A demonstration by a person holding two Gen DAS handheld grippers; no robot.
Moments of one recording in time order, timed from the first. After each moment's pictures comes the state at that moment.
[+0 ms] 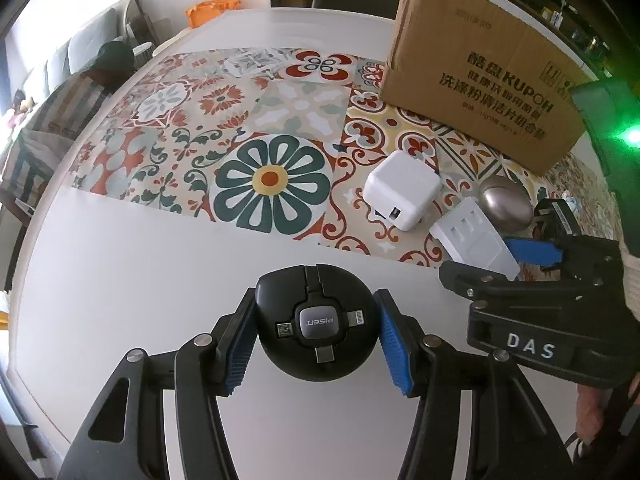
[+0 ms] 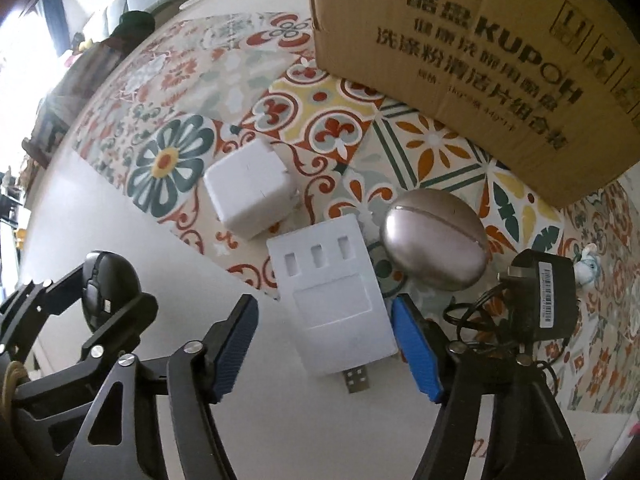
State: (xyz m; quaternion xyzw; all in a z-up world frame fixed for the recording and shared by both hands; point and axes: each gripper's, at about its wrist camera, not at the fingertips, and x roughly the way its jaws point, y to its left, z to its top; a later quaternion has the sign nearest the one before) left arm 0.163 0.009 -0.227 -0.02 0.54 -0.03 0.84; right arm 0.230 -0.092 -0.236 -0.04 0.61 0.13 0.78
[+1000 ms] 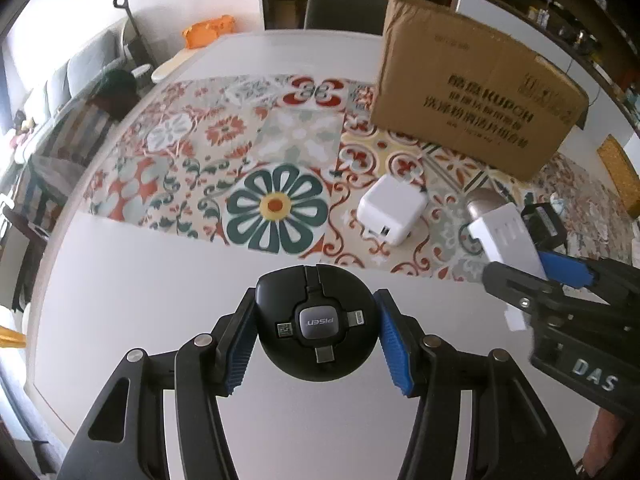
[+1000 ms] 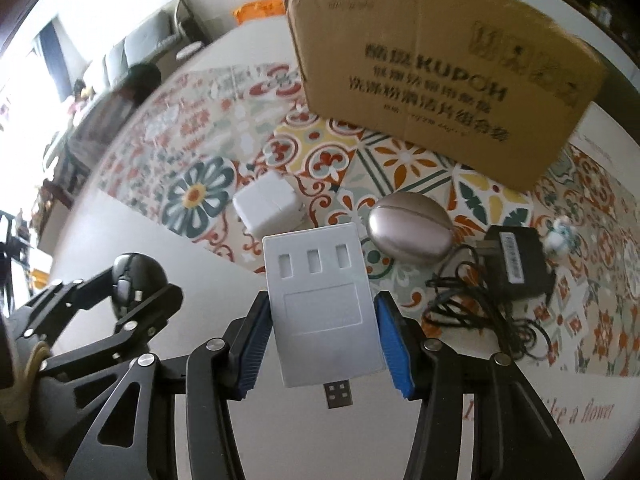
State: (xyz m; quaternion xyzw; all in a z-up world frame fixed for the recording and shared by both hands) left arm 0.155 0.009 -0.195 0.01 0.51 -0.04 0.86; right arm 0.189 -0.114 -0.188 0.02 0.55 0.11 0.83
